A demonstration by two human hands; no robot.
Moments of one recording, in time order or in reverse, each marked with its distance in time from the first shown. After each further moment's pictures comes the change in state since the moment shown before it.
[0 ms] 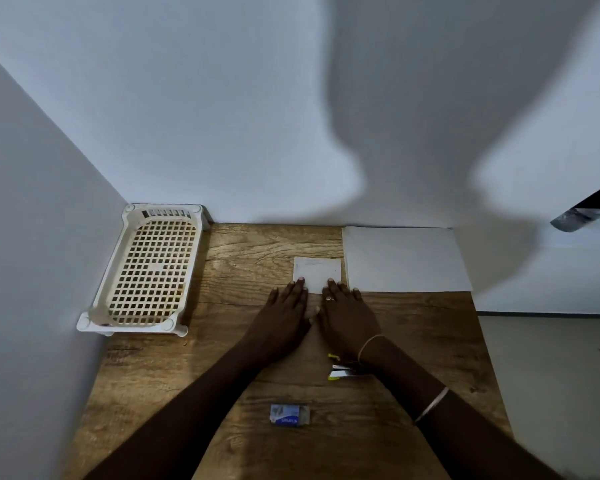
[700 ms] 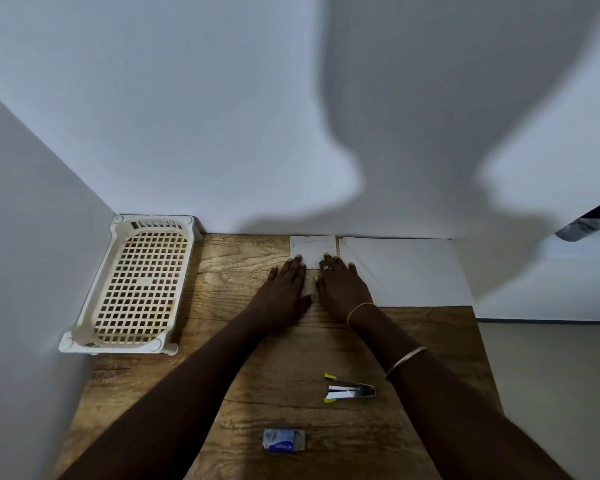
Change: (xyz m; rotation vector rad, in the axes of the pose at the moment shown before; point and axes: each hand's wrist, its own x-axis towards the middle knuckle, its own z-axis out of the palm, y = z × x) left_hand 0.072 -0.025 -0.033 -0.060 -0.007 -0.019; right_hand 0.082 0.020 -0.032 0.095 0.046 0.037
